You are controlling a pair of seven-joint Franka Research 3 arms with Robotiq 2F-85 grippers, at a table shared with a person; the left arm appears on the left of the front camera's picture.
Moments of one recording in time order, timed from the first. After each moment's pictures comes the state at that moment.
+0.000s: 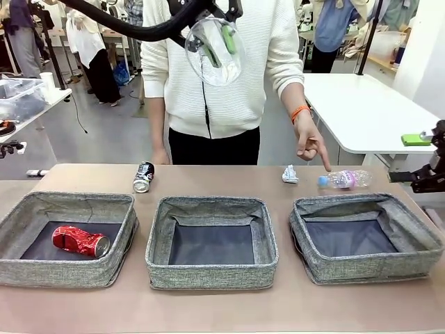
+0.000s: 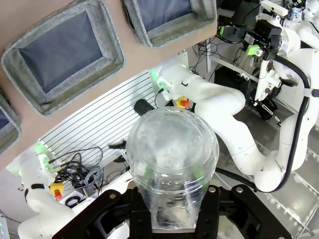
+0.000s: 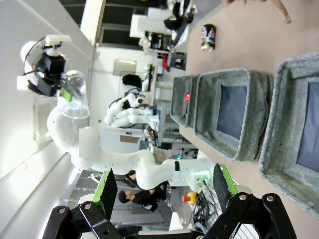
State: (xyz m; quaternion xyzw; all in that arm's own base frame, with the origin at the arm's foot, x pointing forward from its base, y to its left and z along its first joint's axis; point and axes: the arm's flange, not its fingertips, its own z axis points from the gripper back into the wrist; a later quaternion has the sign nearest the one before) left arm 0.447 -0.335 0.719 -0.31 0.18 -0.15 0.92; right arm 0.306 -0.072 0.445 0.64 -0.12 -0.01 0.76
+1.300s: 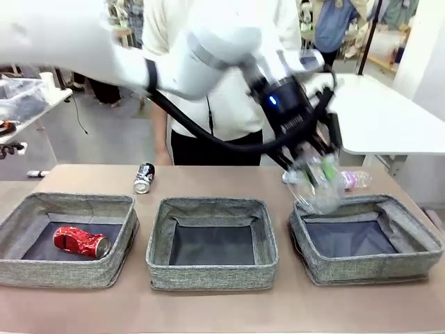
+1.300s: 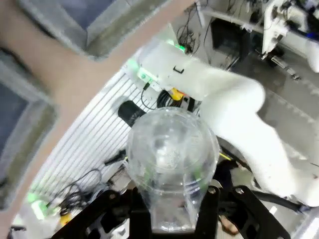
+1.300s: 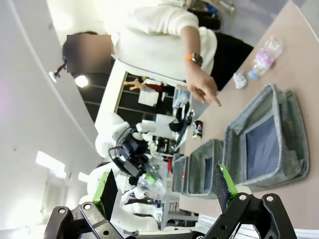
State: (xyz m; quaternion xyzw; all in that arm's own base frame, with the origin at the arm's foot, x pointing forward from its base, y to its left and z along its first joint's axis) left arm 0.401 -0.536 0.518 -0.32 0.27 -0.29 0.86; right arm 0.150 -0.292 0.453 0.62 -0.34 -0.19 0.68
